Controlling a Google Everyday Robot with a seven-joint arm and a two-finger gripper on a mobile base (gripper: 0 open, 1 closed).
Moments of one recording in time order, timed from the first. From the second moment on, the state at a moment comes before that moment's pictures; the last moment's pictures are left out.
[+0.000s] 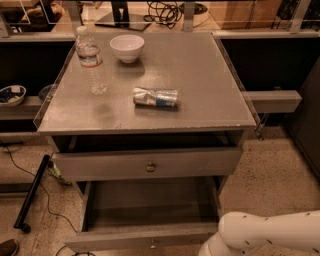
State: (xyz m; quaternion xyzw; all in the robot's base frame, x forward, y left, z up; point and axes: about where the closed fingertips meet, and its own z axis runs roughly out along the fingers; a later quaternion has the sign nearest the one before) arm 0.289 -0.112 0.433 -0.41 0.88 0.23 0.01
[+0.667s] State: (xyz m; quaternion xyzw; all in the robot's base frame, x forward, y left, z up) arm 0.343 -0.081 0.441 -0.40 0.88 0.23 0.08
